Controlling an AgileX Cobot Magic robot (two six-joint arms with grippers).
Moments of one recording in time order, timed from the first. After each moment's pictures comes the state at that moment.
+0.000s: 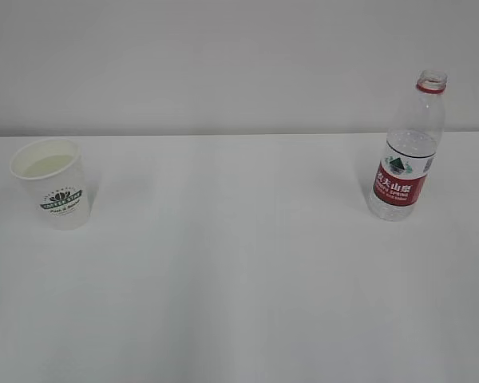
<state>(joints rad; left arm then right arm) -0.09 0.18 -0.55 0.01 1.07 -0.03 0.11 0.12 -0.49 0.02 0.96 0.00</state>
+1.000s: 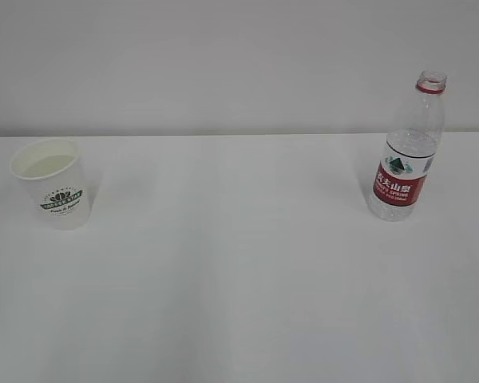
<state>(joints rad) -0.09 0.18 -0.53 -0.02 1.09 -0.03 0.11 0.11 -0.50 0.03 1.13 0.00</state>
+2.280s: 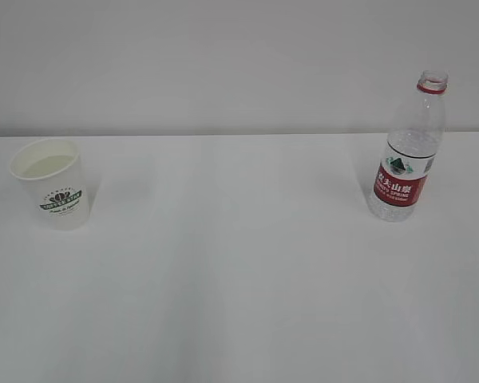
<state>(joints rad) -0.09 0.00 -0.52 -0.04 1.10 -0.03 0.11 -0.01 -0.50 0.02 1.14 0.00</state>
